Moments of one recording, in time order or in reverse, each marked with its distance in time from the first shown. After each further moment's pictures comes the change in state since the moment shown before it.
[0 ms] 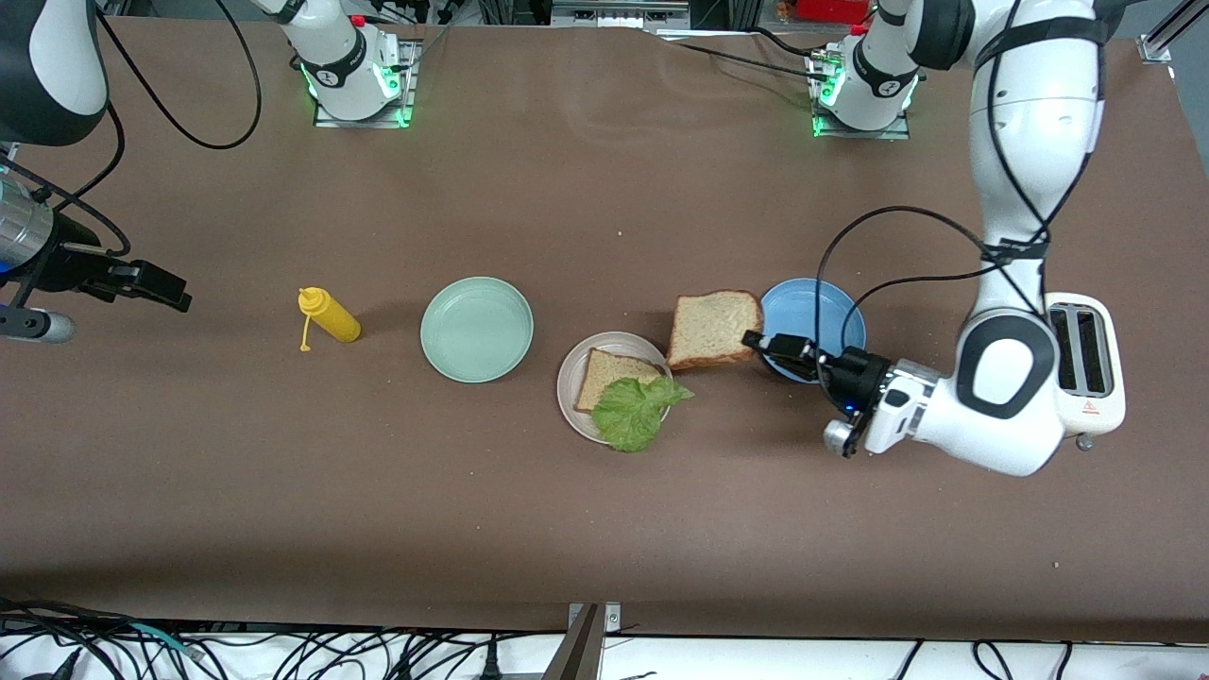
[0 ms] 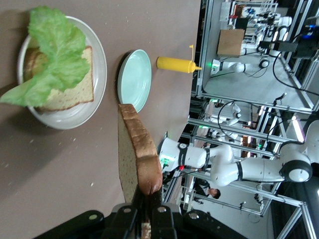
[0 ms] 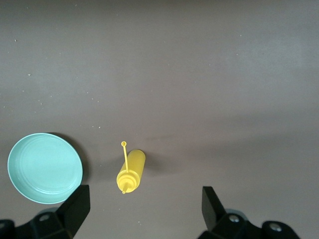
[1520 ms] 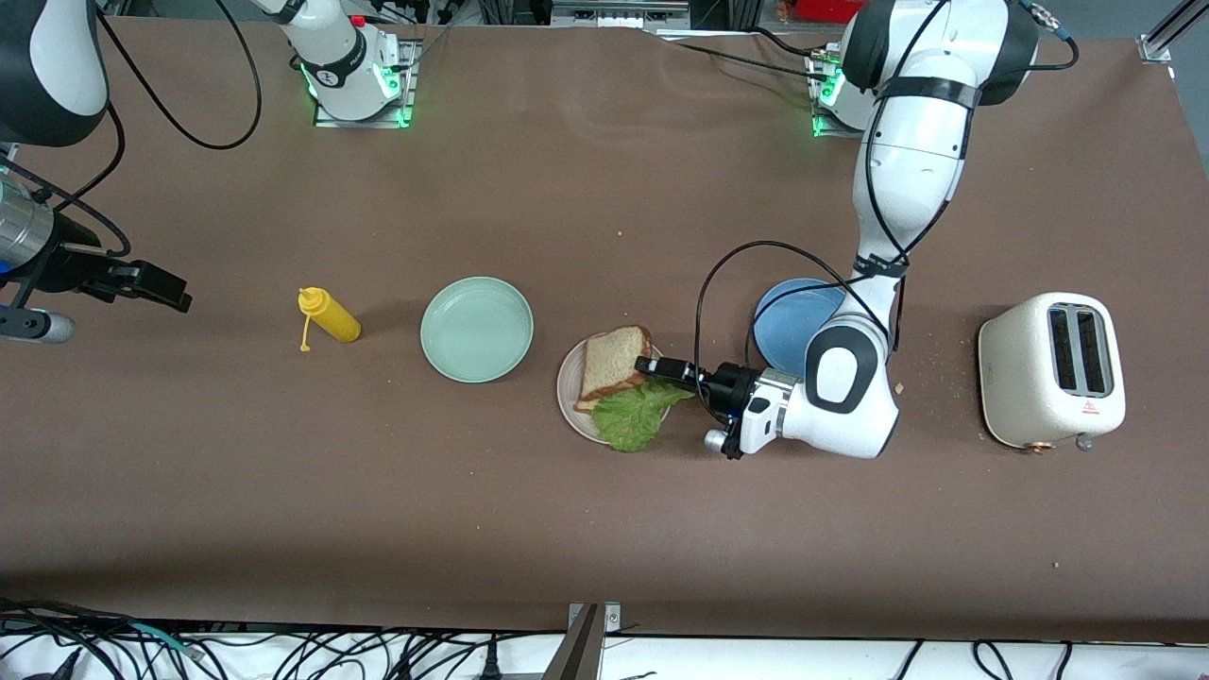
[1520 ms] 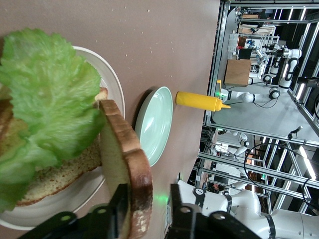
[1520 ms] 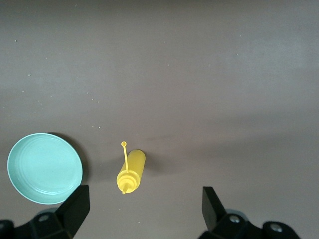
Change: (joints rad) left arm -0.152 0.146 -0.051 0.000 -0.126 0.321 0.040; right arm 0.000 0.001 0.000 0.001 0.000 0.001 0.000
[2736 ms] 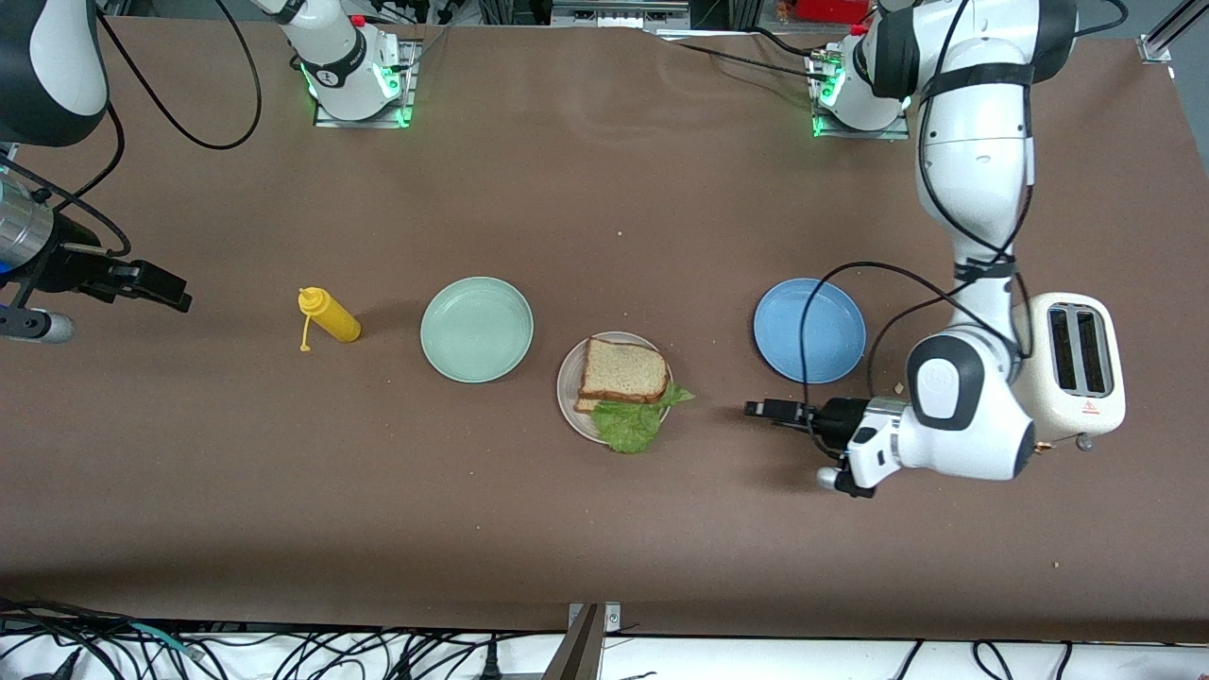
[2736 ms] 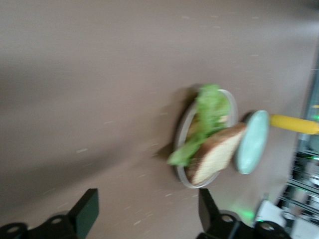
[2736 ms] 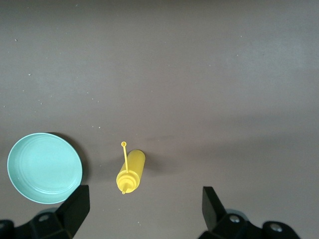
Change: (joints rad) left arm 0.036 -0.049 0.254 0.030 0.333 0.005 -0.073; right arm 0.000 0.000 0.000 0.000 0.000 0.000 -0.007
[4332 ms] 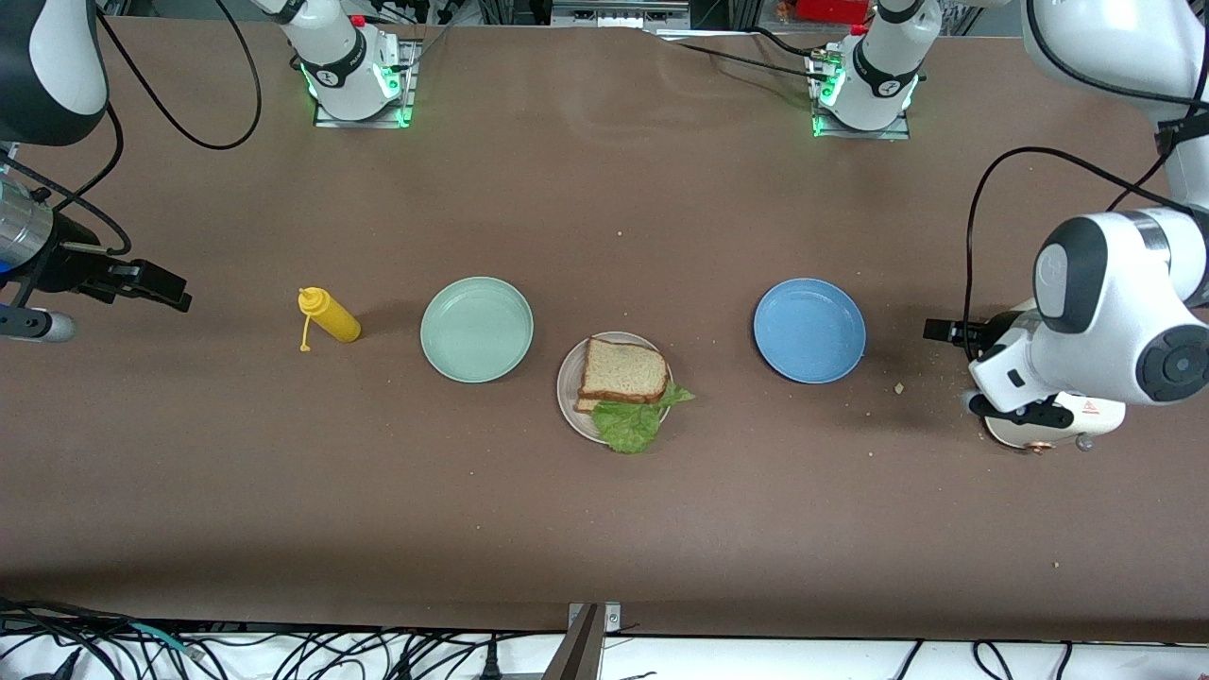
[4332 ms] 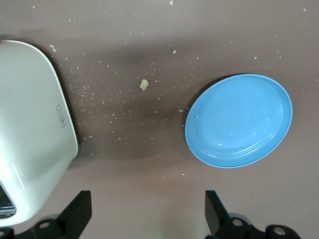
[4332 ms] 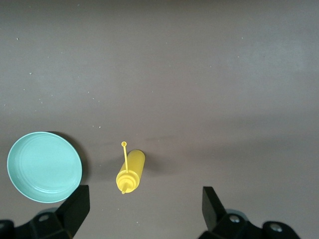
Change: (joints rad) left arm -0.038 -0.467 0.038 -0.333 0.890 -0.061 -0.156; right arm 0.000 0.000 0.000 0.002 0.000 0.000 -0.010
